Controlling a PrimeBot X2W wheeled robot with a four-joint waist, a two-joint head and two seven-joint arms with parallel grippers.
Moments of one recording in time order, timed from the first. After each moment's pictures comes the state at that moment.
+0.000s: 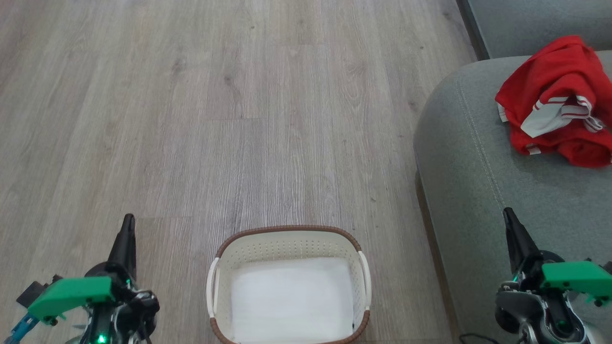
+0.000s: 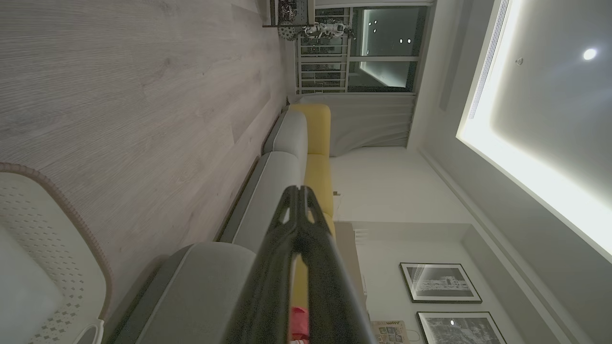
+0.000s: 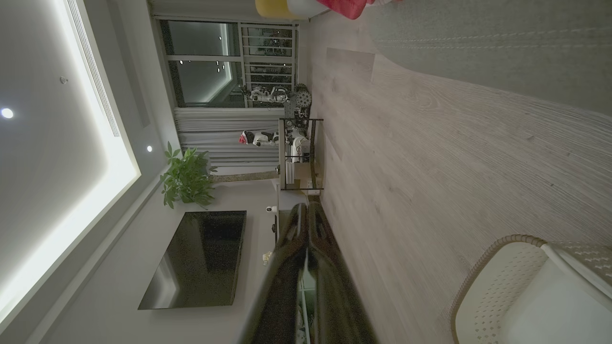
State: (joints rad) left arm -0.06 0.04 0.08 0.28 -1.61 -0.12 0.11; right arm -0.05 -0.05 -0.13 0.28 1.60 0.13 0.11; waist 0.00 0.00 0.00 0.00
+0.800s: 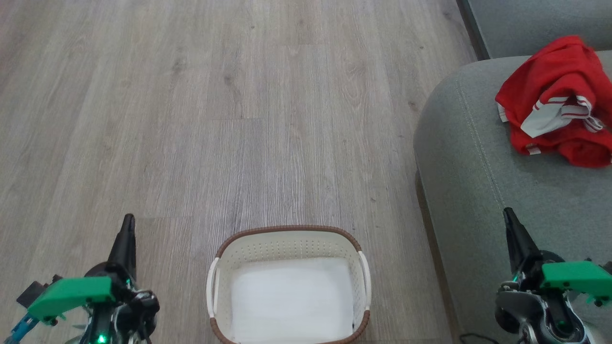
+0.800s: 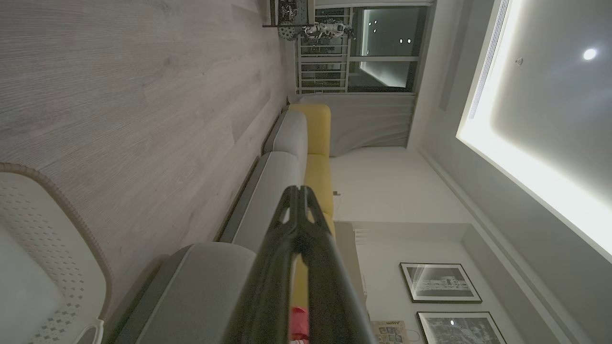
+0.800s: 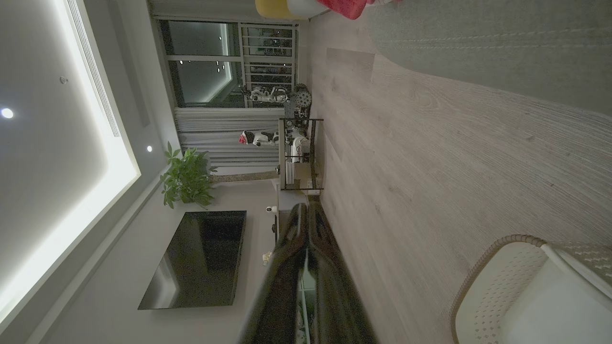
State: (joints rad) left arm -0.06 0.04 0.08 0.28 -1.61 -0.12 0.11; right arm -0.05 -0.05 -0.13 0.28 1.60 0.13 0.11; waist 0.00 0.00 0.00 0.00
